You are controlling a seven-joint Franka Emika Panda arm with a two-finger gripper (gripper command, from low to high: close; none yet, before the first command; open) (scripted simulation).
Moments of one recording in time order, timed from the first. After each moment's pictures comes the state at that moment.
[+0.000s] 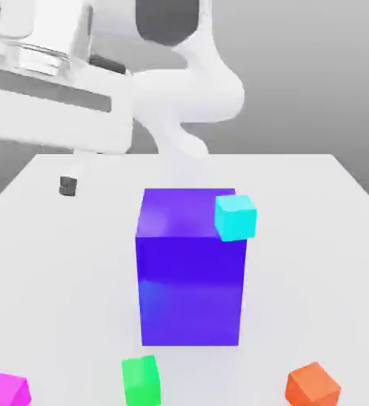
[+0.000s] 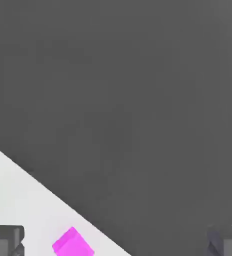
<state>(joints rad) -0.03 -0.06 -0.26 -2.23 -0.15 2.47 -0.20</state>
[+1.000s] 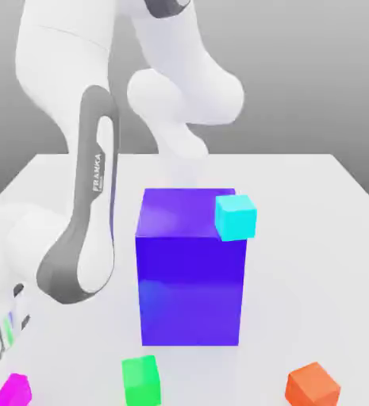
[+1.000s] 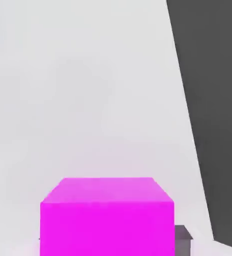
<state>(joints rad) -0.34 0.48 -0.12 -2.17 0.12 2.64 -1.14</state>
